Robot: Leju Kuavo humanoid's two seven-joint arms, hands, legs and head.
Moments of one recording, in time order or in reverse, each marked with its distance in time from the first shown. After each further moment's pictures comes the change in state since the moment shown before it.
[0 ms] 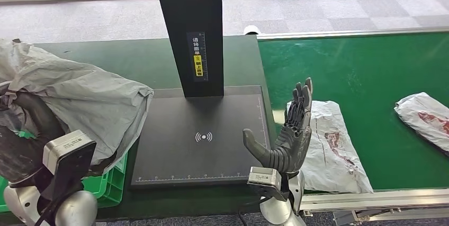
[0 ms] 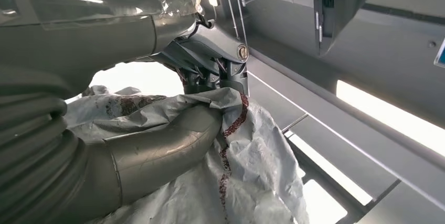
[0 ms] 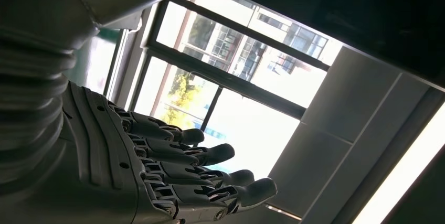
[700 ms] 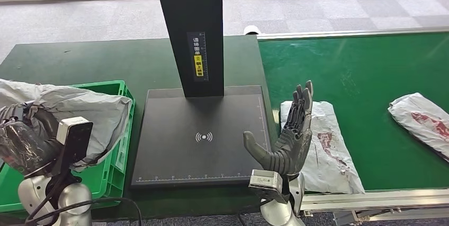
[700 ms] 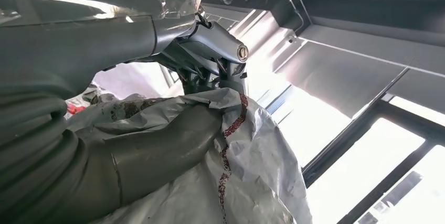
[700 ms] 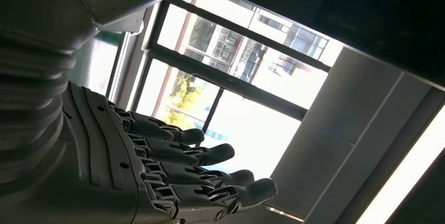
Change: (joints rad) left arm -0.020 -0.004 0.307 0.298 0.060 0.000 -0.056; right arm 0.012 0.000 0.000 0.000 -0.017 0.000 -0.017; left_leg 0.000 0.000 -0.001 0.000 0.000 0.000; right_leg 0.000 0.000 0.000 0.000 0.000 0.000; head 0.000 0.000
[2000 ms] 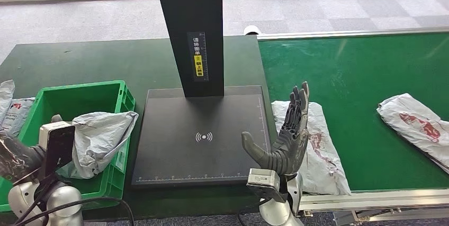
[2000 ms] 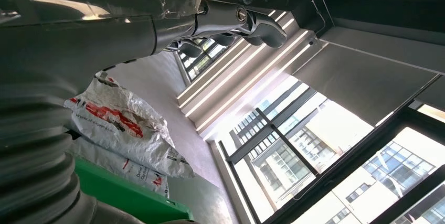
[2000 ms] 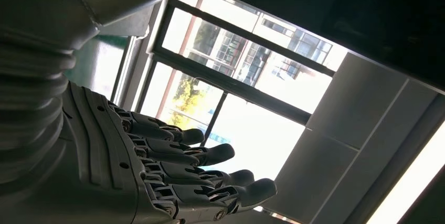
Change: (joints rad) left arm -0.002 0.000 0.099 0.014 0.094 0.001 -0.050; right arm -0.003 0.000 0.000 0.026 0.000 0.001 0.000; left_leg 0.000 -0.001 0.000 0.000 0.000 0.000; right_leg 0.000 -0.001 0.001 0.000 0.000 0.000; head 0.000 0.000
